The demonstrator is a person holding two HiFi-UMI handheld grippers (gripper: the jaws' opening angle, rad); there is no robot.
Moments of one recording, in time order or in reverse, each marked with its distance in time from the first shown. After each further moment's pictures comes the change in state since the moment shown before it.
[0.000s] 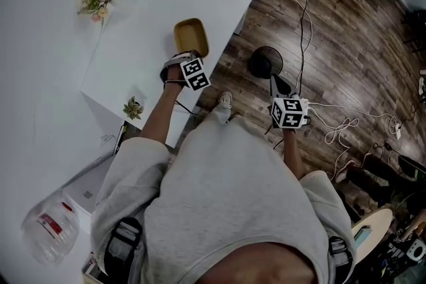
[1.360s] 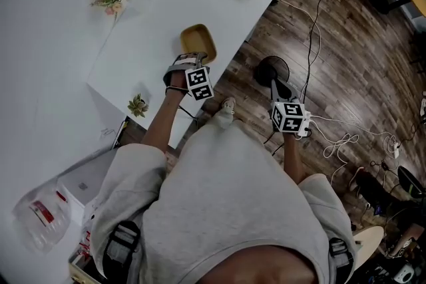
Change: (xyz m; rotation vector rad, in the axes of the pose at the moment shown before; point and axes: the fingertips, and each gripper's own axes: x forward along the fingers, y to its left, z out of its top) left arm -0.032 0.009 -0.001 0.066 -0.034 0.107; right arm 0.025 0.019 0.016 -0.041 -0.004 0.072
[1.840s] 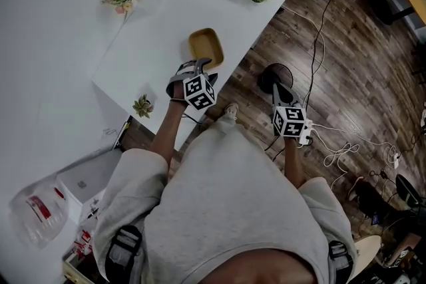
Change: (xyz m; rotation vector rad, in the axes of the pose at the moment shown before) left arm -0.049 0.009 0.013 -0.240 -0.167 0.042; right arm 0.005 0.014 0.013 -0.024 -0.023 0.021
